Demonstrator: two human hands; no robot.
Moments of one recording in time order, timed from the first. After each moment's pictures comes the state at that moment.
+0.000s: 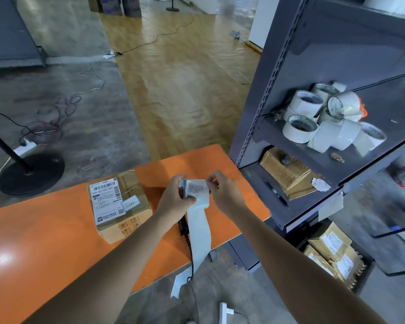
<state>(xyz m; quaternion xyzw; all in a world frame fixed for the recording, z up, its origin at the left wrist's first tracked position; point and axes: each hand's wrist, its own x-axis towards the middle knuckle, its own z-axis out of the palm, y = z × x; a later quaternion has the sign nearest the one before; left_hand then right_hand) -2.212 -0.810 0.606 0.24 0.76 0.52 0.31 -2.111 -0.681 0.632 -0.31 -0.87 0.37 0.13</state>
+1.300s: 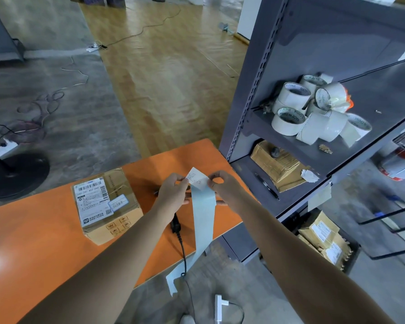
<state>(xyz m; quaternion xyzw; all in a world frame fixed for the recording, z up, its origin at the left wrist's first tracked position) -2.200 -0.780 0.617 0.13 0.74 0.56 0.35 -2.098 -0.657 0.632 -0.46 -0.69 0.56 0.04</state>
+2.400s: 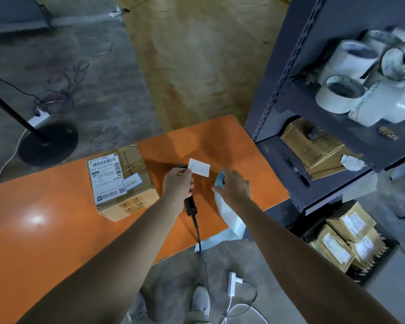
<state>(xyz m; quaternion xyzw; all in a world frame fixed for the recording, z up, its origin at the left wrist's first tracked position) -2.208 -0.784 0.587 -0.07 0.75 0.57 0.33 -2.121 -0.660 0.539 -0.38 -0.90 0.21 -0.05</state>
